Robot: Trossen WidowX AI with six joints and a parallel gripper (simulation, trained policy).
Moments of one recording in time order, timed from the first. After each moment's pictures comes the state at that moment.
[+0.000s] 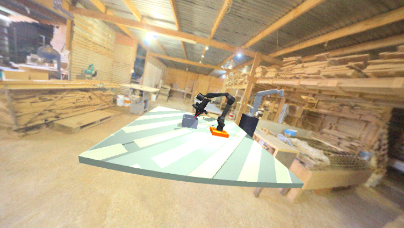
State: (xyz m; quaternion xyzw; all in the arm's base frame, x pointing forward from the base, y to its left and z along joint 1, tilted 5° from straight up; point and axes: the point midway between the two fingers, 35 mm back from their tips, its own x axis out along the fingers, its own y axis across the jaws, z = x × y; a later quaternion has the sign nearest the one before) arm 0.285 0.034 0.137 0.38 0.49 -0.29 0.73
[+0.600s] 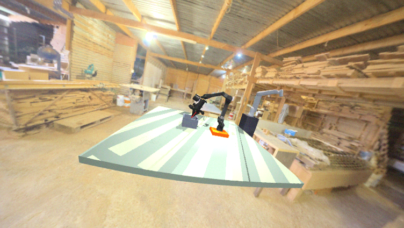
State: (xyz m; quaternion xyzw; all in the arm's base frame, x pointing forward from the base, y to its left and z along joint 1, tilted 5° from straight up) arm 0.319 -0.012 0.119 0.40 0.47 -0.32 0.72
